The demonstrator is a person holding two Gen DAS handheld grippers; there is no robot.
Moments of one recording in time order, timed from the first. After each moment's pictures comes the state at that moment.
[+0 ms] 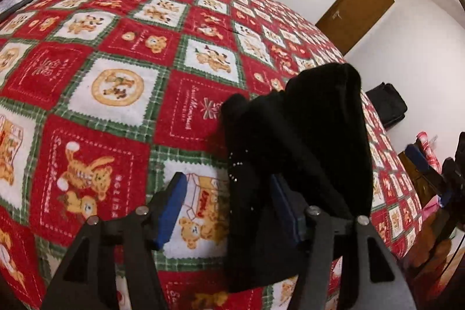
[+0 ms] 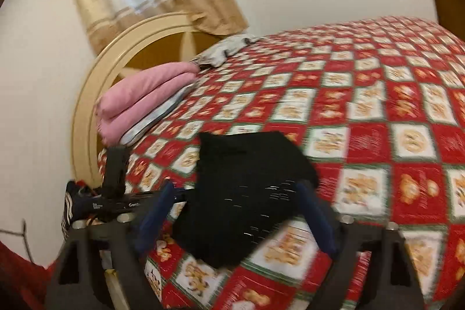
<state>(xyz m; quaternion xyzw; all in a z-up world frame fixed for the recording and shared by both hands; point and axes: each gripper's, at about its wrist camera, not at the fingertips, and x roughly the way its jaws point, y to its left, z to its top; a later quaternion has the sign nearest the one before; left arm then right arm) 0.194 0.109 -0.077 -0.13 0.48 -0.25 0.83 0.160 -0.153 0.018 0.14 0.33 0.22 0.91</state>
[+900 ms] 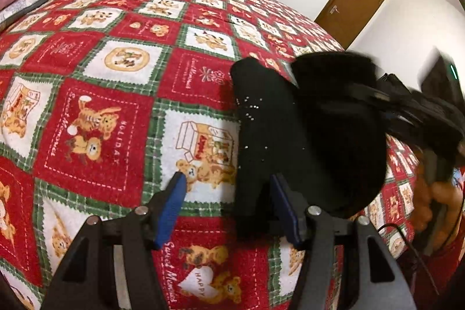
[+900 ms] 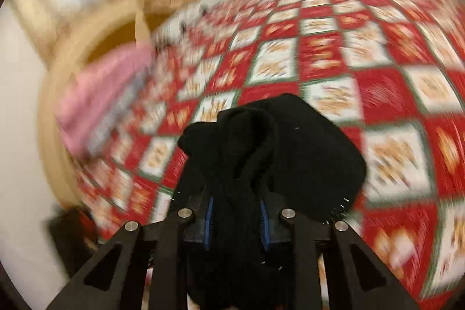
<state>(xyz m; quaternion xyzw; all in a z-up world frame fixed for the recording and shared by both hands) 0.154 0.104 -0.085 -0.10 0.47 -0.24 0.85 0.207 -0.160 -0.035 0.26 0.40 0.13 0.87</state>
